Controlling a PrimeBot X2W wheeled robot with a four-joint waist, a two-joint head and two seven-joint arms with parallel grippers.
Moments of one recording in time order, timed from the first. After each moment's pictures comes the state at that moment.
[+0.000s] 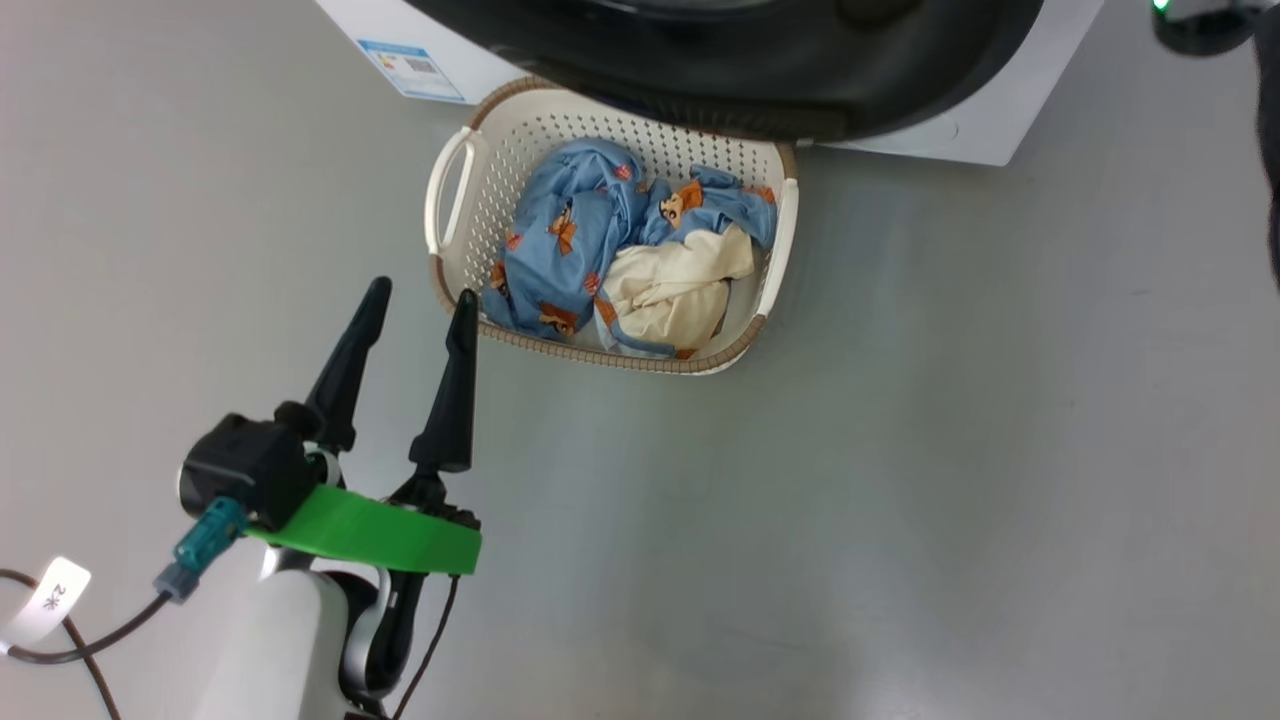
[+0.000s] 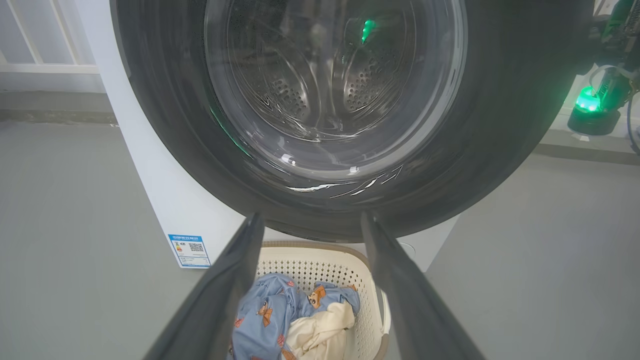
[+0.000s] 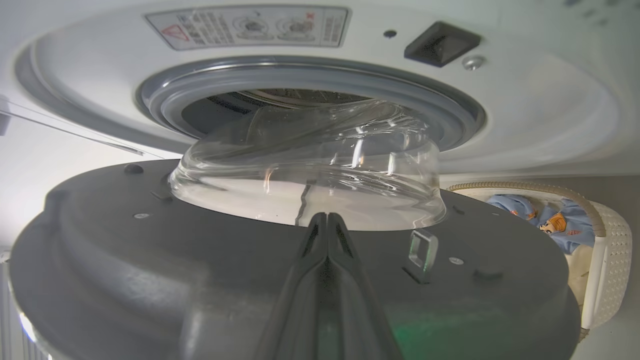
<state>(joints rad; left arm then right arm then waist) -0.36 0.02 -0.20 0.13 -0.32 -0.10 -0.26 -1.55 -0.19 -0.35 1.17 0.94 0.12 0.86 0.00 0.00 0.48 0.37</state>
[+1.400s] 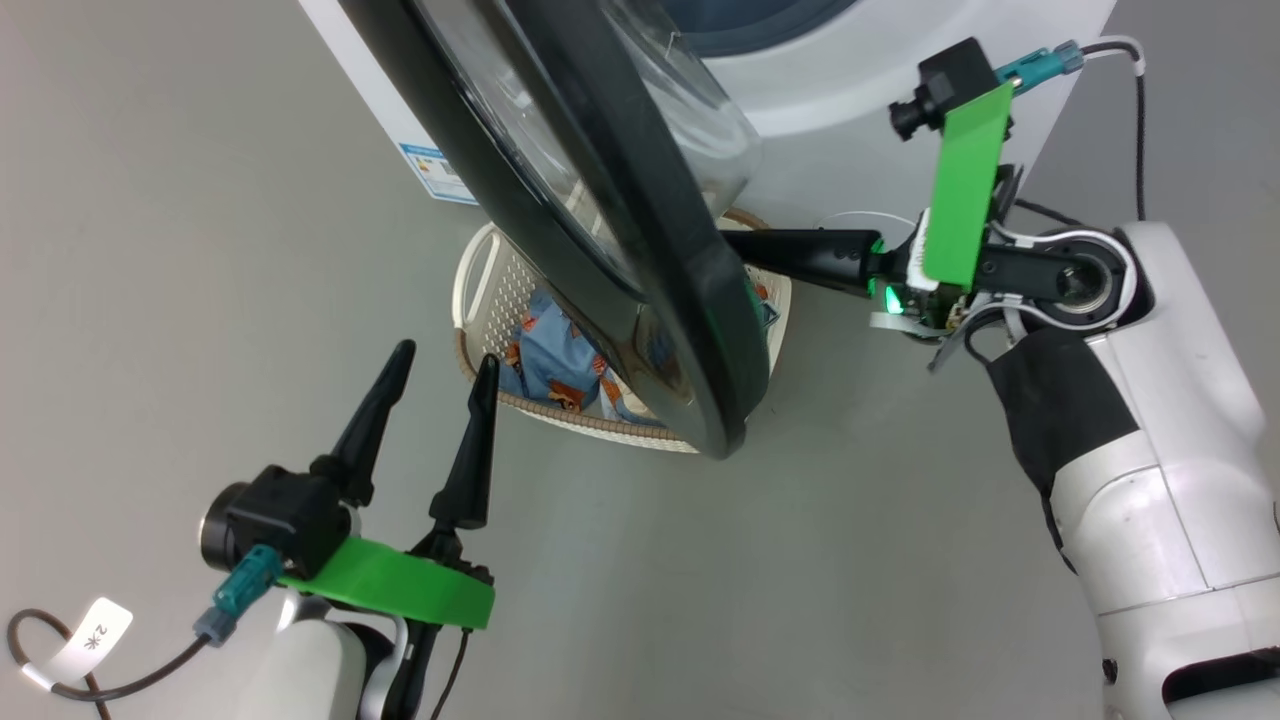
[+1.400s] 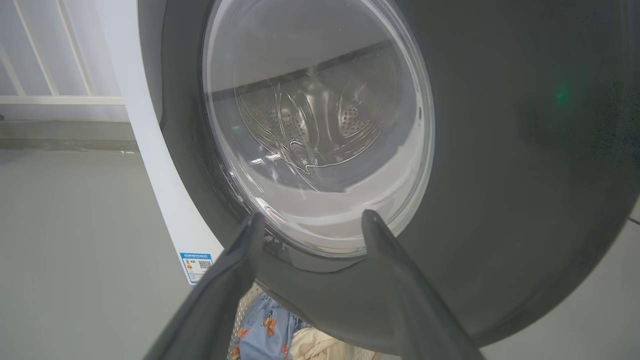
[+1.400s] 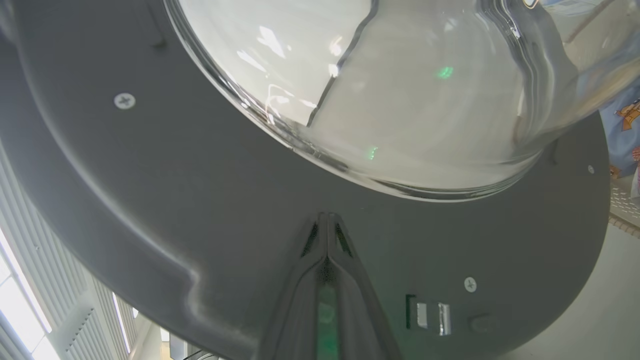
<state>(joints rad) -0.29 0.02 -0.22 0.13 -0.27 -0.12 -0.26 -0.94 -0.09 0.11 0.57 1.37 0.12 1.11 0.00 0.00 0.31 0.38</state>
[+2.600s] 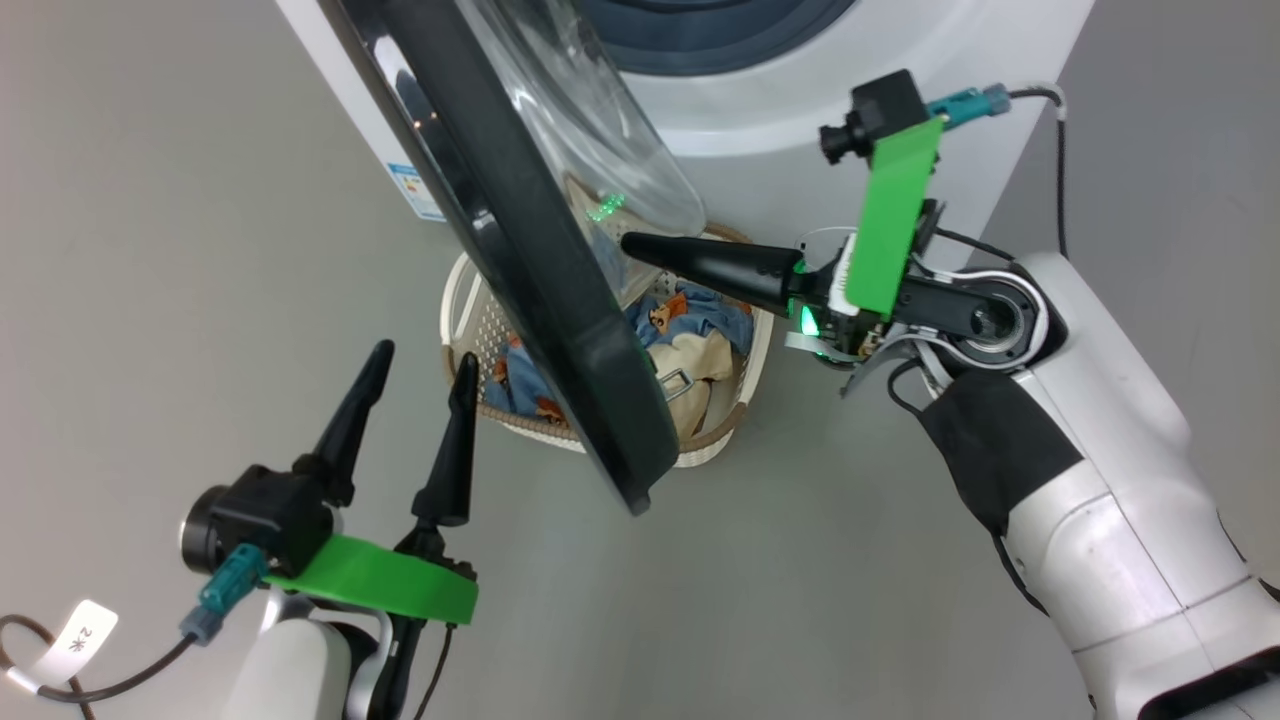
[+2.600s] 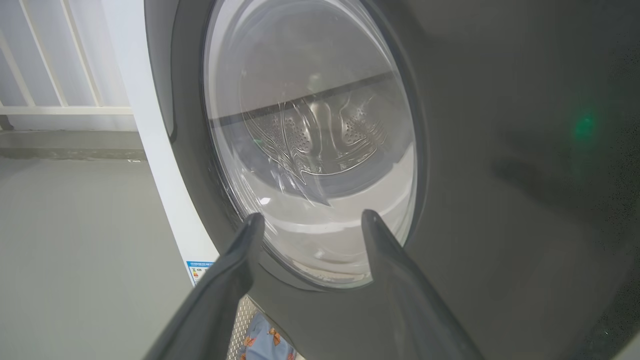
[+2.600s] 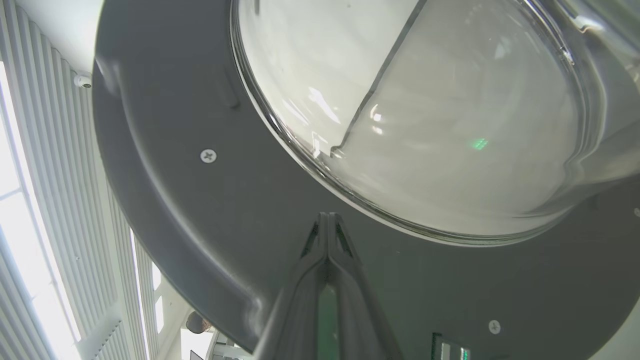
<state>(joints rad) -0.29 0.02 -0.19 0.14 -0.25 -0.12 -0.26 -0.93 -0.09 0.38 0.56 1.61 0.12 0.85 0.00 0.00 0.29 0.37</state>
